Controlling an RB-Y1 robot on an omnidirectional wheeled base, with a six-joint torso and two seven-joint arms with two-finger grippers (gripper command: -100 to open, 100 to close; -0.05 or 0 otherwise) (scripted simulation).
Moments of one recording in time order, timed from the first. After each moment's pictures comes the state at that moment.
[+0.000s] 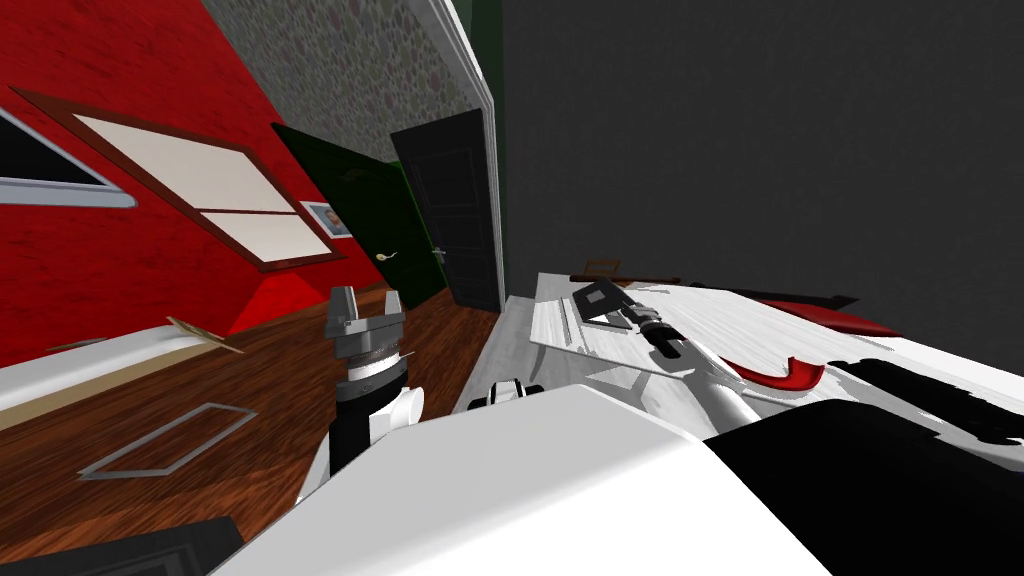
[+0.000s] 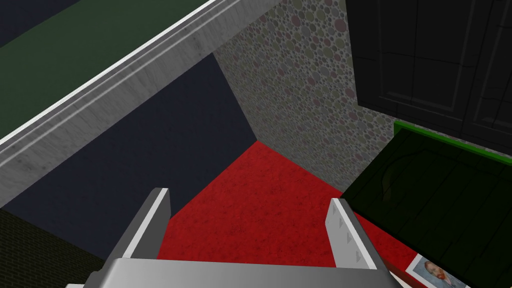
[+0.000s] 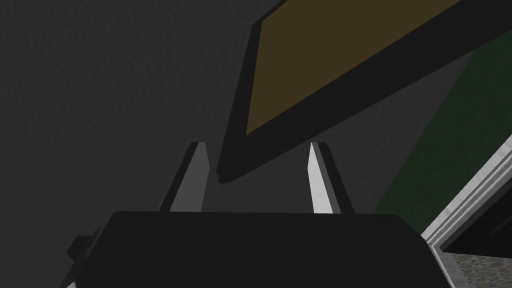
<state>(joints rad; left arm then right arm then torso) 0.45 -0.02 0.01 -2.37 -0.11 -0.55 0.13 0.22 -0.69 -0.53 -1.26 0.50 -0.25 0.49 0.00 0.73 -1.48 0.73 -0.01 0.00</state>
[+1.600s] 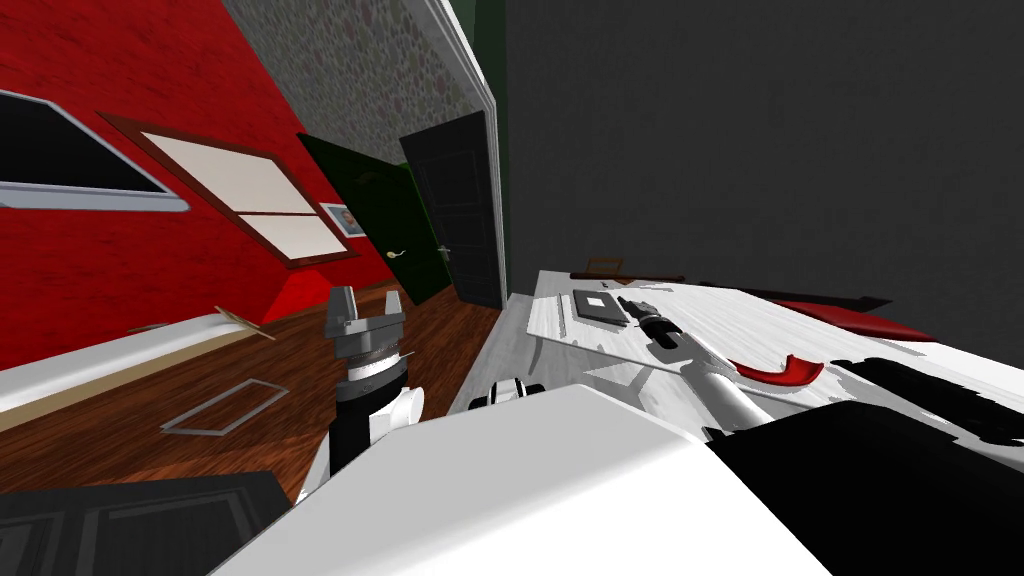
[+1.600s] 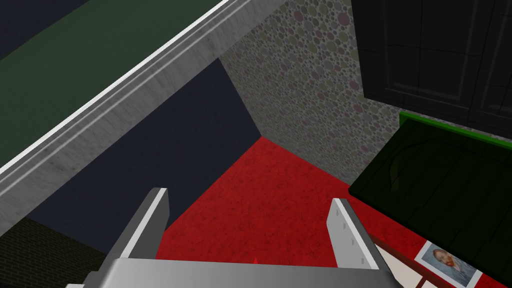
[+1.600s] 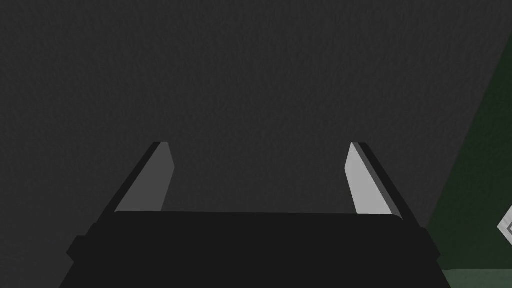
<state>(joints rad) 0.45 -0.02 0.01 -2.37 -0.11 -0.55 0.13 0.17 -0.76 -0.48 -1.21 0.39 -0.18 0.33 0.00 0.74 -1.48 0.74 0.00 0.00</state>
